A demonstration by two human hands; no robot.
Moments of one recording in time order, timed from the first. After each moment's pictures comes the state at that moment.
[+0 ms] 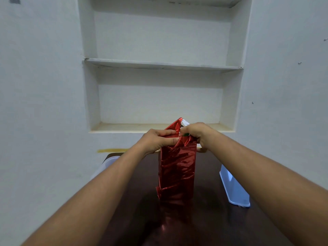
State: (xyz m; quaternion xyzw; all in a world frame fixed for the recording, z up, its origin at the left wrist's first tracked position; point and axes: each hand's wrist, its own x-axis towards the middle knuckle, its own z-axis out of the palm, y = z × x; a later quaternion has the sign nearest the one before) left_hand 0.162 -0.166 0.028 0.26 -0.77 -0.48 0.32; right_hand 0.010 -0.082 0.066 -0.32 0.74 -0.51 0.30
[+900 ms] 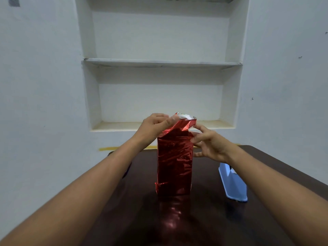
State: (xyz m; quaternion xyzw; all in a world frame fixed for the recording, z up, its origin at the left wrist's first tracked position) left_hand 0.167 -0.145 0.047 0.20 -0.81 -0.36 0.42; right_hand -0.048 -0.047 0.014 -0.51 0.48 -0.56 0.45
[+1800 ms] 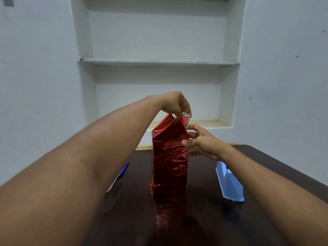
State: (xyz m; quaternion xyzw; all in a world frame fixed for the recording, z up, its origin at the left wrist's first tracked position) left_hand 0.085 -0.173 0.148 0.20 -0.97 -0.06 0.13; right_hand -0.048 -0.059 0.012 -0.53 0.54 -0.54 0.37
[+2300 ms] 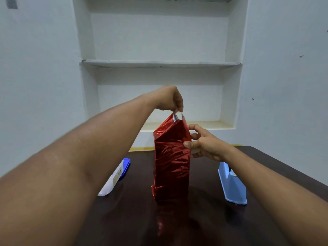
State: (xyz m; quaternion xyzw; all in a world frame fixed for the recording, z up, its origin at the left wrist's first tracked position) left_hand 0.103 -0.177 0.156 0.23 -0.95 -0.03 0.22; right_hand -0.050 -0.058 0.016 -0.55 0.55 -0.51 0.37
